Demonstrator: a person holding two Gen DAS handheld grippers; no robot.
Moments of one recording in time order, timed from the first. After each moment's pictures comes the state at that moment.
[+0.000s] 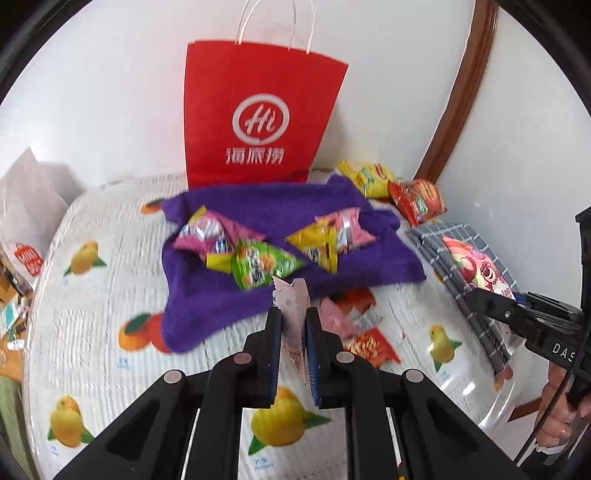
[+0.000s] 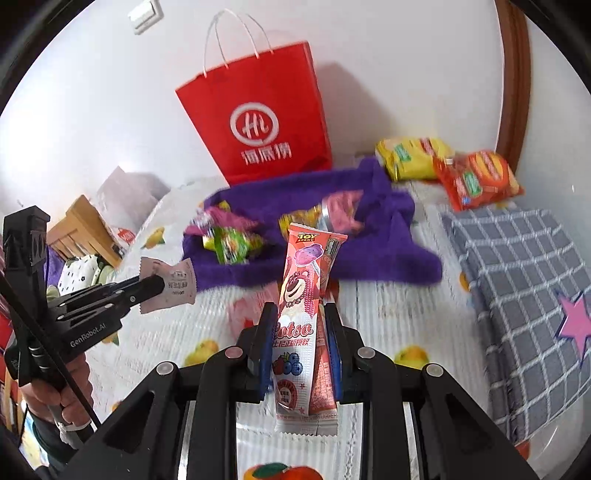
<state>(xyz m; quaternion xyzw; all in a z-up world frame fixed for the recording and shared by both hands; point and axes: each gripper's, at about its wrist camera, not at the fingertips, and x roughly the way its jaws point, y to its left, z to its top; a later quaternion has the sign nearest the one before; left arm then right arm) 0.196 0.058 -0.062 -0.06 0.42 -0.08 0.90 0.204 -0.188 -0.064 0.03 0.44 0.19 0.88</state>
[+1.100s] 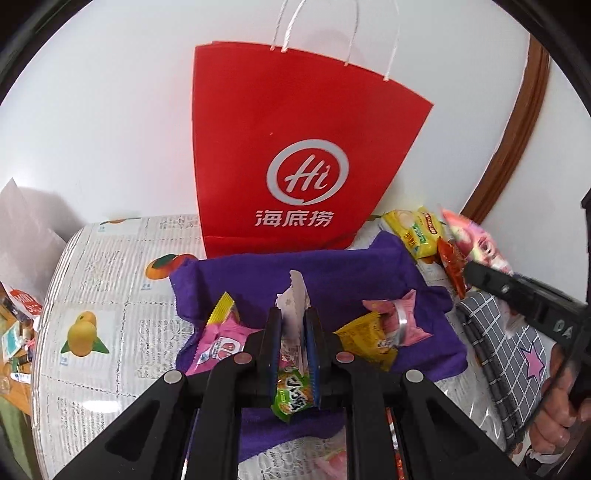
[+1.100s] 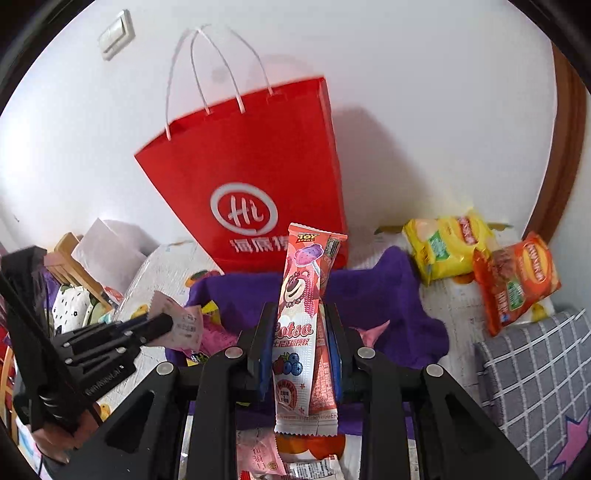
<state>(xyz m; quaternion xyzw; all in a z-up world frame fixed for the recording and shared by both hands) 0.325 0.088 -0.056 -0.08 0.41 -0.04 0.91 0.365 -0.139 -0.058 0.03 0.43 0.20 0.88</state>
